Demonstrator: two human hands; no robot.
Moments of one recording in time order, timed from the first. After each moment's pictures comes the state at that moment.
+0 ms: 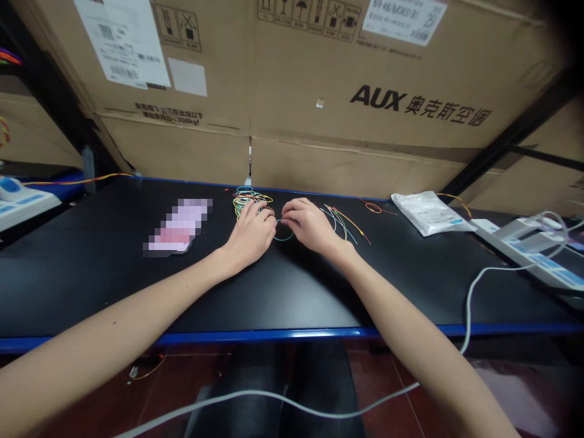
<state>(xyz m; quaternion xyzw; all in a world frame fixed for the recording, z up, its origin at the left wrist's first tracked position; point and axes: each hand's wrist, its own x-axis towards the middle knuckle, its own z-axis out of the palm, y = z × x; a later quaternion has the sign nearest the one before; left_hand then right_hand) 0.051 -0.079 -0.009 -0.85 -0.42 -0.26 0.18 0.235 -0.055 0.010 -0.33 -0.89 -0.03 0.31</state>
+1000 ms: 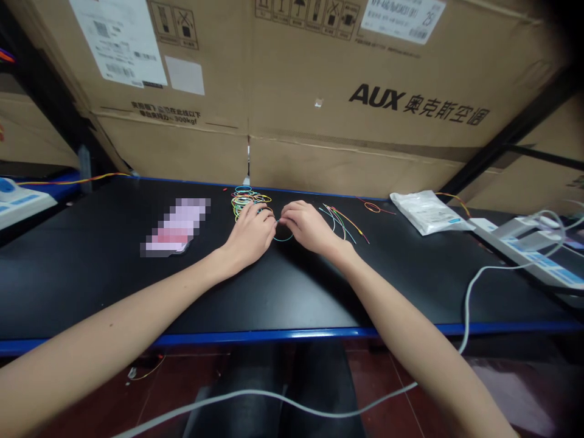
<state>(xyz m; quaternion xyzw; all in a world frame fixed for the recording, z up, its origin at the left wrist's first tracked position) 0.052 -0.080 -0.009 -0.85 -0.42 -0.27 0.15 0.232 -0.058 0.013 -0.35 -0.90 -0.03 0.27</state>
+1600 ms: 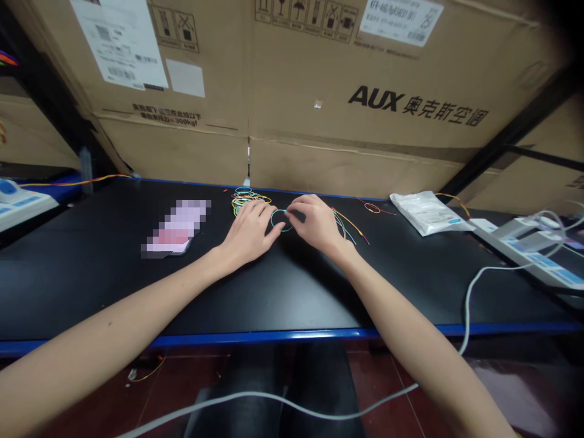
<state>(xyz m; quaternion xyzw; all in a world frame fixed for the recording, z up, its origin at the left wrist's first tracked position) 0.051 -0.077 -0.004 -0.83 -0.43 -0.32 0.10 0.238 -0.058 0.015 -0.41 -0.83 -0.06 0.37</state>
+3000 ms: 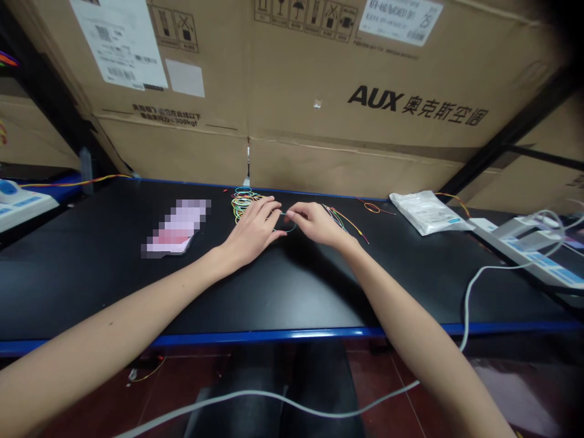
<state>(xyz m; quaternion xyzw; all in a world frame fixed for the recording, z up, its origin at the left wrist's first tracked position) 0.050 -0.076 -0.002 -0.87 -0.36 -0.29 0.16 0.244 -0.057 0.025 -0.38 -0.86 0.12 0.31</state>
